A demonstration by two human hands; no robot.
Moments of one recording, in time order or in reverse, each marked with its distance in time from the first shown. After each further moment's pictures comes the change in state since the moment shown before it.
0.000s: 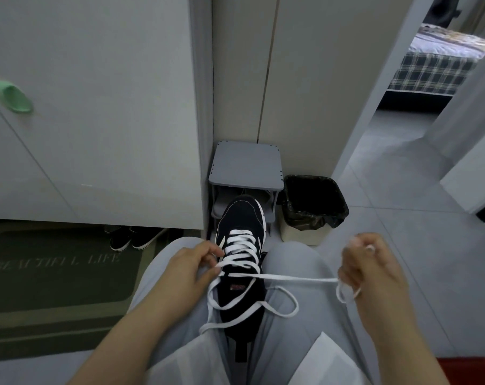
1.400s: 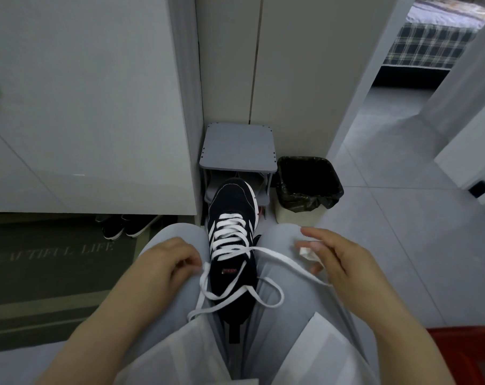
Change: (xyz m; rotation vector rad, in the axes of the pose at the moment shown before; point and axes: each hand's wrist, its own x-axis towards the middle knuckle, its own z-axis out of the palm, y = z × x) left_hand -0.016 0.008 -0.023 0.273 -0.060 0.099; right_hand 0.003 0.015 -0.009 -0.731 -0.364 -0.149
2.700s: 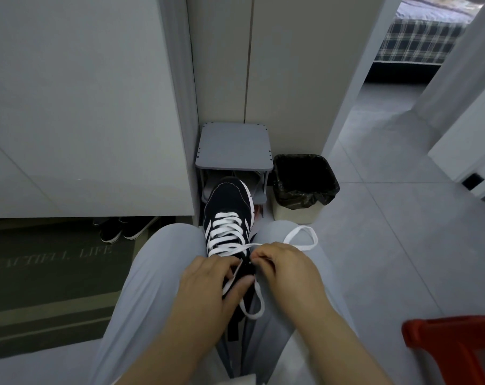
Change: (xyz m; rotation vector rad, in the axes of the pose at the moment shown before) left_hand -0.007 0.048 0.063 -0.017 0.212 -0.007; right_hand 0.008 -0.014 0.069 -0.350 0.001 -0.082
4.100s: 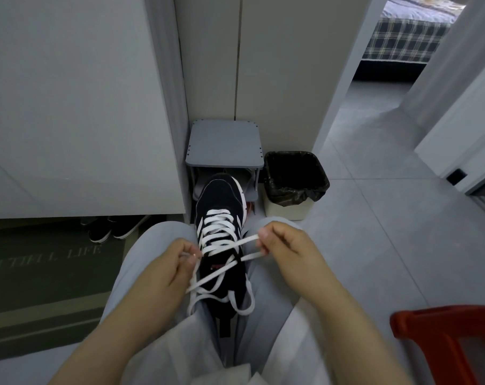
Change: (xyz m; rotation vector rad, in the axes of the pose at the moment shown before) left_hand 0.007 -0.013 -0.048 -0.367 -0.193 -0.315; right_hand 0.004 -0.002 -0.033 0.583 -0.037 0.104
